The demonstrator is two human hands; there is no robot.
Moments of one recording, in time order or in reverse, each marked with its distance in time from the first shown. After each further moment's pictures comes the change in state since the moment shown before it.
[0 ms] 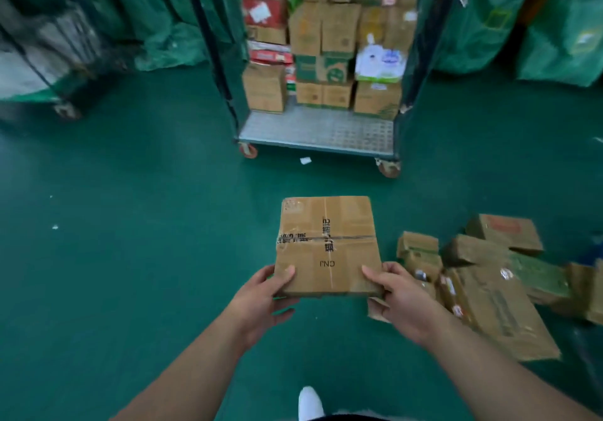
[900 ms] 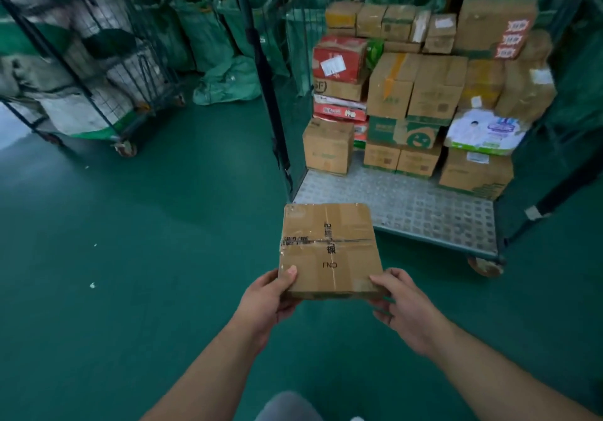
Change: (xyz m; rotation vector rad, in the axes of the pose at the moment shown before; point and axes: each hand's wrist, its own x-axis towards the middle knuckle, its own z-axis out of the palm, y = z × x) left_hand 0.351 0.430 -0.155 -0.054 0.234 0.146; right_hand 0.454 -0.309 0.269 -0.131 -0.110 -0.034
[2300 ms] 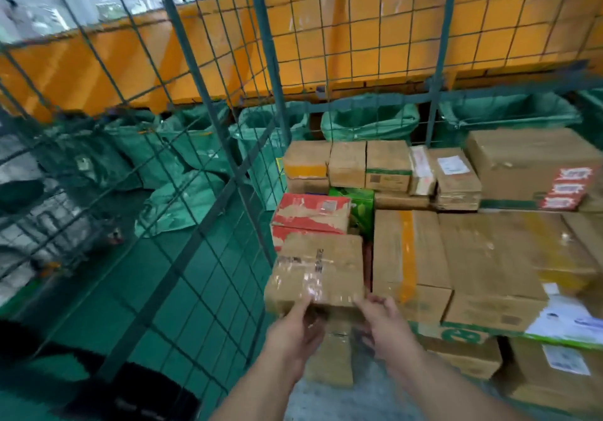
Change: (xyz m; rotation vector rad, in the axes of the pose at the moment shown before) left_hand 0.663 0.531 0.276 -0.162 -0.041 -0.058; right_hand 0.648 -0.547 0.039 0.071 0.283 -0.210
